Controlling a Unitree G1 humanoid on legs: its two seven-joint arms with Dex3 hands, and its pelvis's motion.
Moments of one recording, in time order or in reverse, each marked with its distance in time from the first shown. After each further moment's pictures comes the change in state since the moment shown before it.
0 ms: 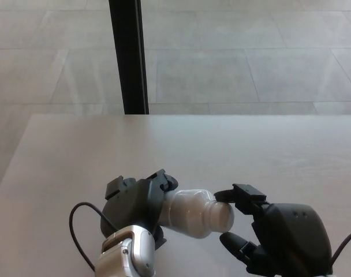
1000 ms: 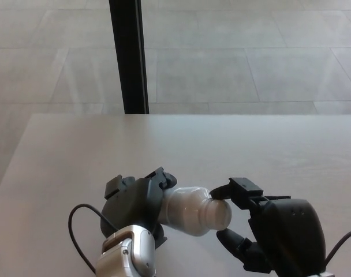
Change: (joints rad) left_arm 0.015 -0.042 0.043 0.026 0.036 -0.058 0.003; right_arm -0.045 0.014 0.004 0.115 -0.005 -0.118 -0.197
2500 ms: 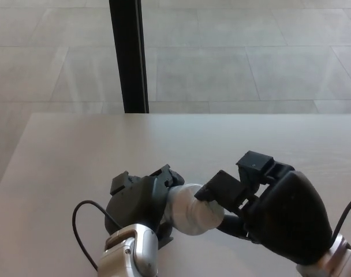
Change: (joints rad) left_arm -0.010 0.018 -0.025 -0.003 0.002 -0.030 -0.005; right_arm -0.290 -0.338 0.139 0.161 -0.151 -0.367 -0.363
